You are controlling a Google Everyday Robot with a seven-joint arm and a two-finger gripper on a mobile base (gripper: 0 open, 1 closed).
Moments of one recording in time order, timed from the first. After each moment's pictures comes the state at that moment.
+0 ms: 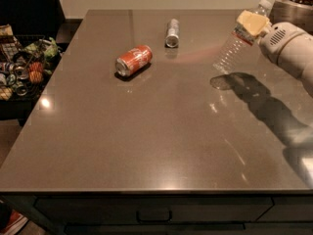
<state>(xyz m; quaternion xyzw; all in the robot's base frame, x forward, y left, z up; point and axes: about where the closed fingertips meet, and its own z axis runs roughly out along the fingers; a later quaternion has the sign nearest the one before) 0.678 -0.272 0.992 -0.70 0.13 -0.63 0.31</state>
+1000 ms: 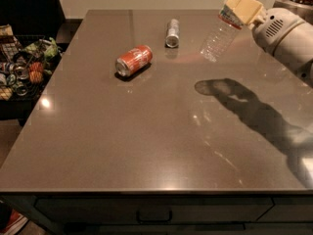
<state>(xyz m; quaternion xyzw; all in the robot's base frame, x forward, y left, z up) 0.652 -0.221 1.044 -0.65 0.02 -0.67 0.36</state>
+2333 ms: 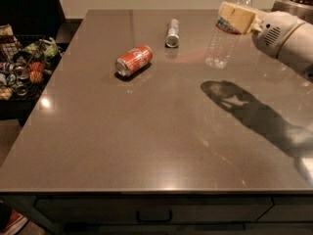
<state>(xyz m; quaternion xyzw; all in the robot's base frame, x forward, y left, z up) 0.641 -0.207 1.036 -0.66 -0.10 -0.68 0.31</state>
